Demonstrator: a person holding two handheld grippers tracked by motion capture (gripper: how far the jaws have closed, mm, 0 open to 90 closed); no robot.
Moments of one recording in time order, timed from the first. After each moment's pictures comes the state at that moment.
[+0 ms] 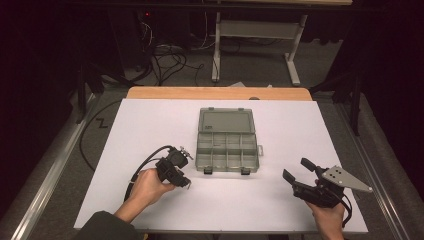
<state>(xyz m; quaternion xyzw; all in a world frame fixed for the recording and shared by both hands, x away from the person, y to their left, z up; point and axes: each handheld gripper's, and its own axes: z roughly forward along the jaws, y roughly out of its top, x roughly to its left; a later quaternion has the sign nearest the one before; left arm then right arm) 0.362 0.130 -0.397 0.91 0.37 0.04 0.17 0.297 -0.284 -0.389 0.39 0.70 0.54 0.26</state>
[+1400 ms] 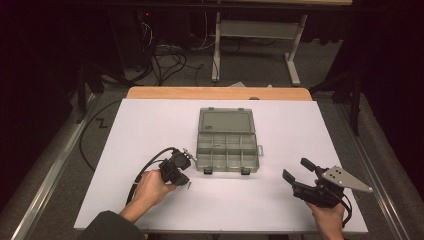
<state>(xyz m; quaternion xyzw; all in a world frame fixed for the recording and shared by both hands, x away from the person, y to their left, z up) 0.364 0.123 -0.405 0.92 0.37 0.04 0.16 0.297 -0.284 -0.389 0.39 0.70 0.54 0.26</state>
